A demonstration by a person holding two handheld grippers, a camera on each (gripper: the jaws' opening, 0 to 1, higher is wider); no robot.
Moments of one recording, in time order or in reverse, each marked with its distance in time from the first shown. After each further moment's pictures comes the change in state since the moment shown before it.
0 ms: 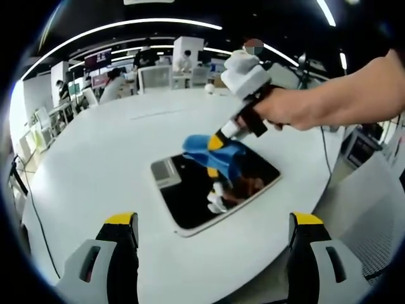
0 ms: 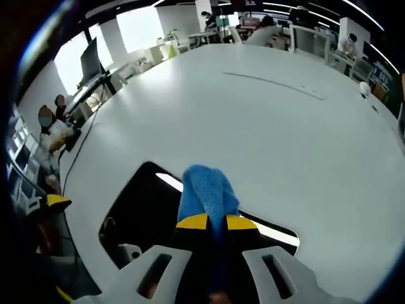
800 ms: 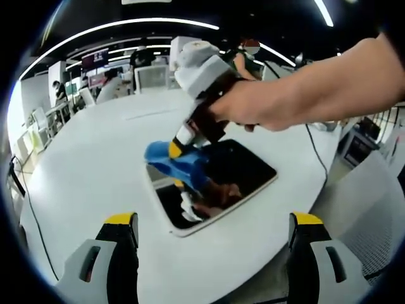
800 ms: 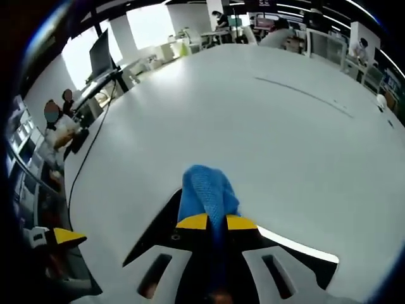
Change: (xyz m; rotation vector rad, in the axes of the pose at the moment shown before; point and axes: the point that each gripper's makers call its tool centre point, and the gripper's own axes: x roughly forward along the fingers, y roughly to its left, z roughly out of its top) left arm 0.001 -0.005 -0.001 0.003 -0.001 -0.023; right arm 0.030 0.061 0.032 -0.052 0.009 0.051
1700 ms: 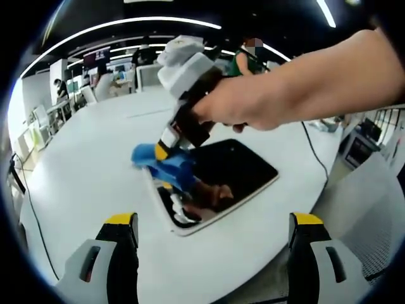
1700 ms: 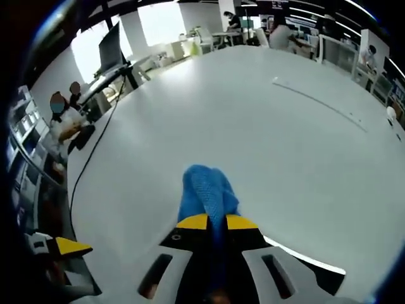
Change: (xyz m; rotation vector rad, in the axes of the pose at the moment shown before) left arm 0.001 0.002 0.000 -0.011 0.006 0.008; right arm 0.011 0.019 0.012 -0.054 -0.006 0.034
